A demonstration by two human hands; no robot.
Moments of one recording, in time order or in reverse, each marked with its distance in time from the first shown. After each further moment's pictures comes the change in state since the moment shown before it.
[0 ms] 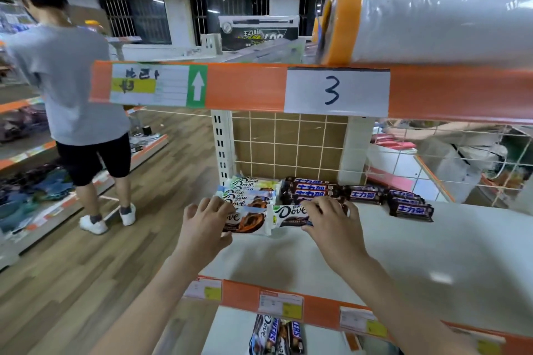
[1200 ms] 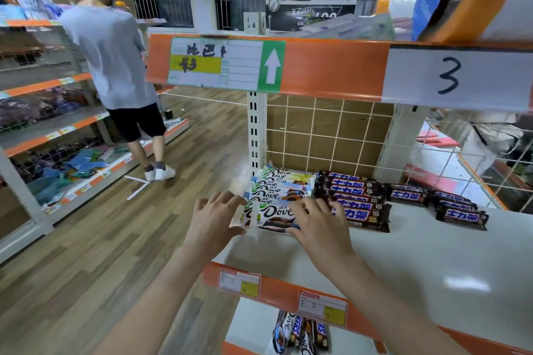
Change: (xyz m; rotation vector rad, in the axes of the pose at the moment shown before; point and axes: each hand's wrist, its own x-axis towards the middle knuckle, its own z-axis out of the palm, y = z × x) left_hand -0.010 -0.045 0.003 -0.141 -0.203 -0.141; right_hand 0.025 -0.085 0.016 0.091 -0.113 -0.078
